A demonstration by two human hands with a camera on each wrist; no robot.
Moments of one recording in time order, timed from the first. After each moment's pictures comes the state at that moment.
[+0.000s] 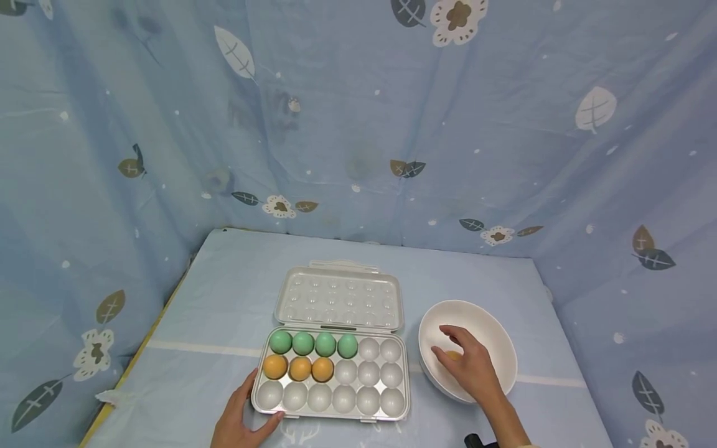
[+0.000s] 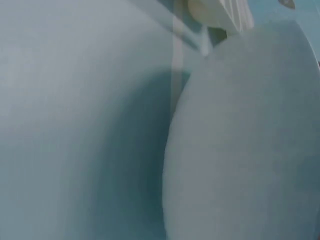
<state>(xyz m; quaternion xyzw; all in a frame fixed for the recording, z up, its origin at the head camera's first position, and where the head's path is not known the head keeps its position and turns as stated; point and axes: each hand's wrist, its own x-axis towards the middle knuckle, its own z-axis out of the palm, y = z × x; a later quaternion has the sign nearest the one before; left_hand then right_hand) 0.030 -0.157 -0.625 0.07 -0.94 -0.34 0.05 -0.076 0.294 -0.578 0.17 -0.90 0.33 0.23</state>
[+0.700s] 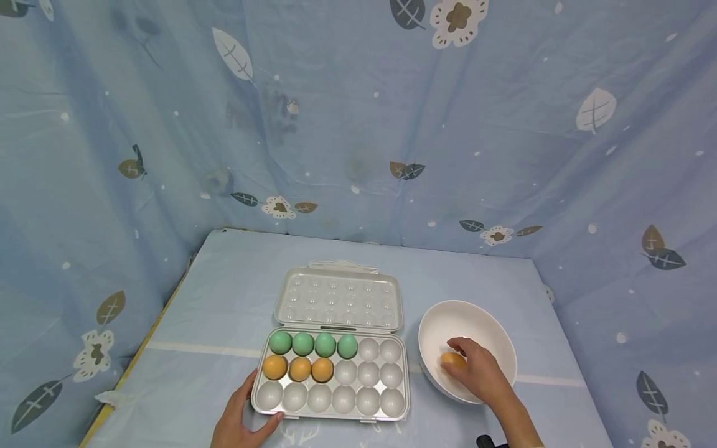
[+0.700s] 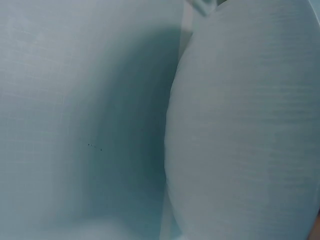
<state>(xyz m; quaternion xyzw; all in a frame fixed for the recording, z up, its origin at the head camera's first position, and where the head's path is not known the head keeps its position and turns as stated) 0.030 -0.159 -0.623 0.07 -0.93 -0.35 0.04 -0.065 0.309 -0.562 0.08 -0.96 0.27 0.01</state>
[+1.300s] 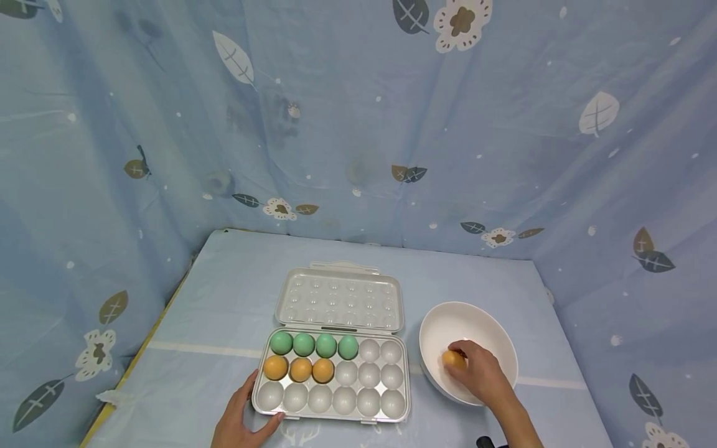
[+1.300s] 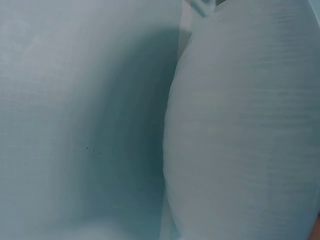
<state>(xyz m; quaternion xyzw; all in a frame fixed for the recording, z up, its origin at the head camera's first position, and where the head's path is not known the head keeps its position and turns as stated) 0.029 -0.159 -0.623 0.07 -0.93 -0.35 0.03 -0.067 0.309 -0.563 0.07 -0.97 0.24 0.01</state>
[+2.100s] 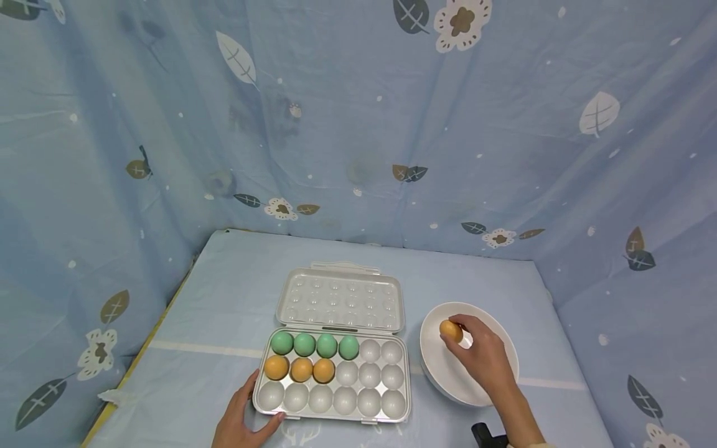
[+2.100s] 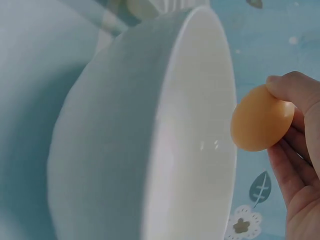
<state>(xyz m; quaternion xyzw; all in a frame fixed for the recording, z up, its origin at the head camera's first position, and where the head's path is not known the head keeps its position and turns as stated) 0.029 -0.157 -0.623 0.08 -0.93 -0.35 0.03 -0.081 0.296 -0.531 0.13 -0.94 0.23 0.22</state>
